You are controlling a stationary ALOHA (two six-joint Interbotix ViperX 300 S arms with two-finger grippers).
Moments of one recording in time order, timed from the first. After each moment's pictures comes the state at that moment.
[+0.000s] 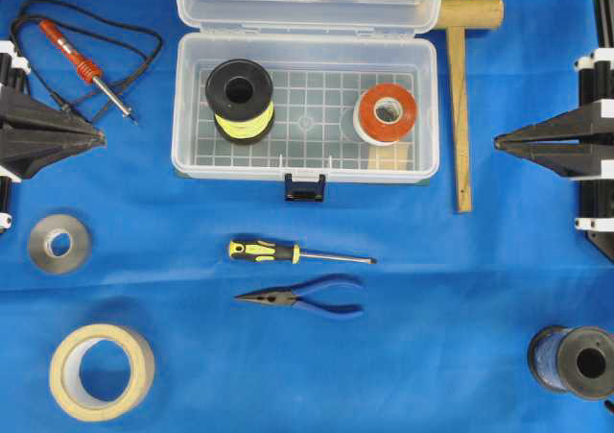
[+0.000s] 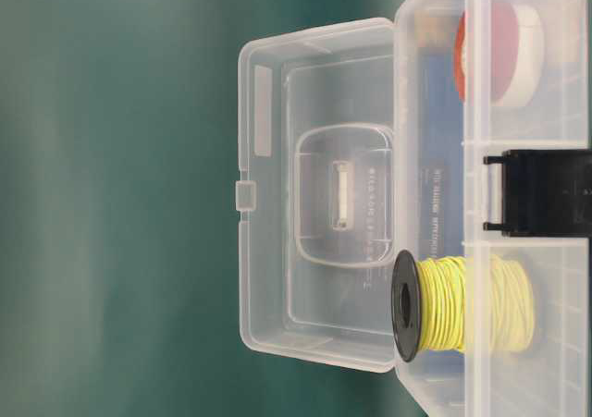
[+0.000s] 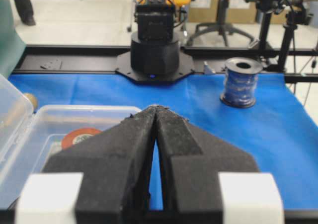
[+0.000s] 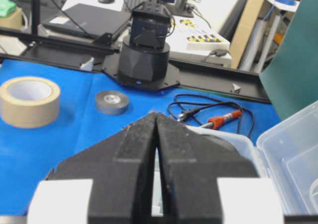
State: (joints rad) left arm 0.00 -0.97 1.18 0.00 -0.29 0.00; right arm 0.00 -0.96 1.19 0.00 -0.29 0.00
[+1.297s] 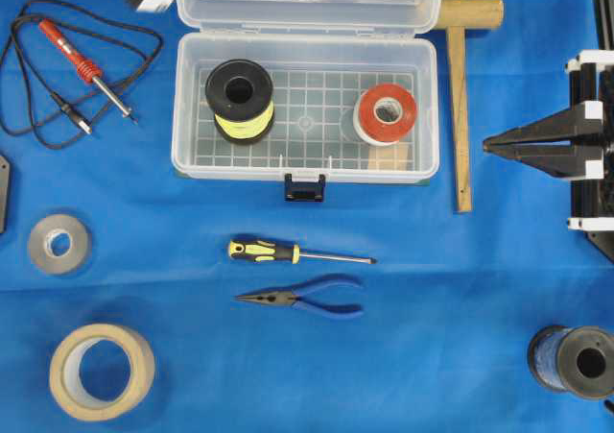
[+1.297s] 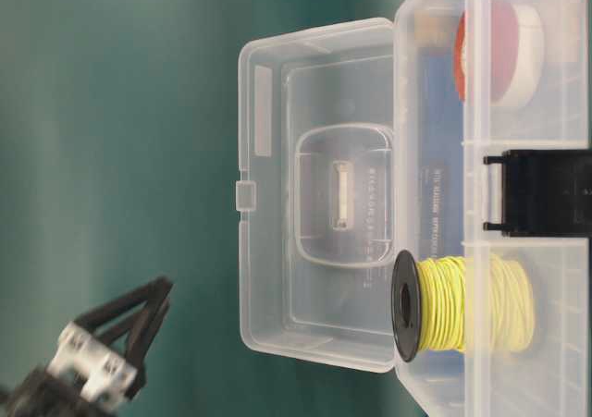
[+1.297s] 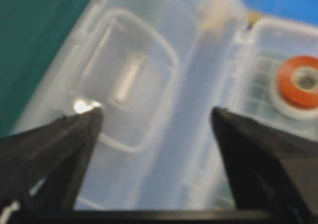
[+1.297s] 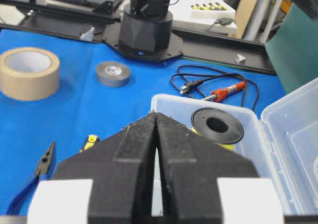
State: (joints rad) left arm 0.55 -0.27 0.37 -0.04 0.43 0.23; right arm -0.01 -0.93 1.16 0.00 -0.19 0.00
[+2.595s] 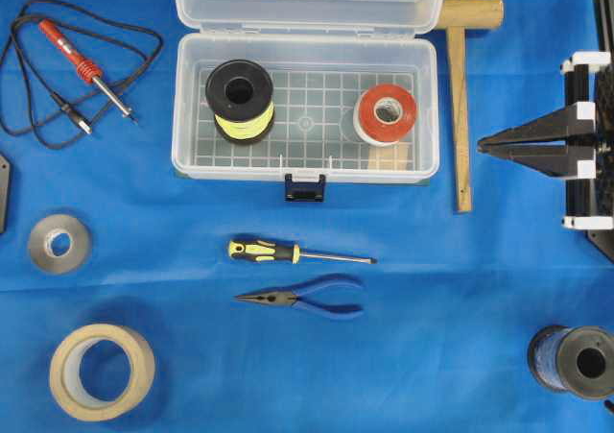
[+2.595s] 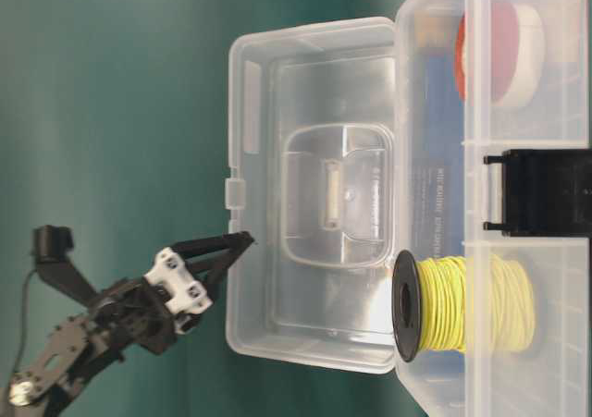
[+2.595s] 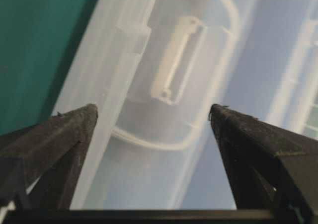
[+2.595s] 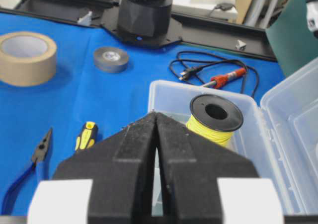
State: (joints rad) left arm 0.57 0.04 0.11 -0.03 0.71 0.31; right arm -0.02 -0.92 1.16 0.00 -0.17 -0.01
